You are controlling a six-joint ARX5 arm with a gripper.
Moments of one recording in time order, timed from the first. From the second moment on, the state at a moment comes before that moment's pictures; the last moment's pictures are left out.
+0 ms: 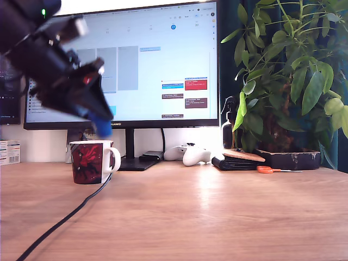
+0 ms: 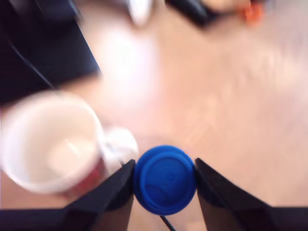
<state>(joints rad) -0.36 1.45 0.93 -0.12 0.25 0.08</state>
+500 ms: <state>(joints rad) -0.22 1.46 0.94 0.07 0.26 0.10</state>
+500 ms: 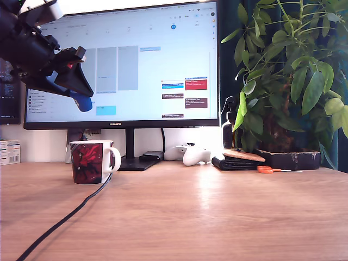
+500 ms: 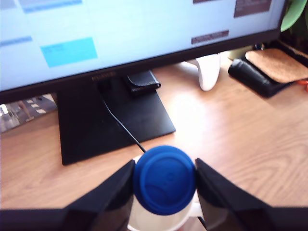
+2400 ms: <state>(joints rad) -0.21 1.58 0.94 0.02 0.28 0.10</state>
